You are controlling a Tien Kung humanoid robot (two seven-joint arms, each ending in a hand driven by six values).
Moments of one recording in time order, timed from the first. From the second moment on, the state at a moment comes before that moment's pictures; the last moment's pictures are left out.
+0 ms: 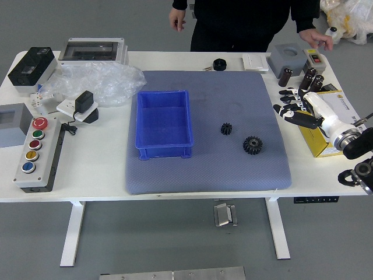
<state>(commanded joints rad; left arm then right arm) -0.09 0.12 -0.84 -0.18 1.08 -0.12 0.19 0.35 -0.56 1.04 1.33 -1.47 -0.03 -0.09</state>
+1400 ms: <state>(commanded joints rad) -0.08 0.12 -0.84 -0.18 1.08 -0.12 0.18 0.57 -0.51 0.67 1.24 -2.23 0.17 -0.13</state>
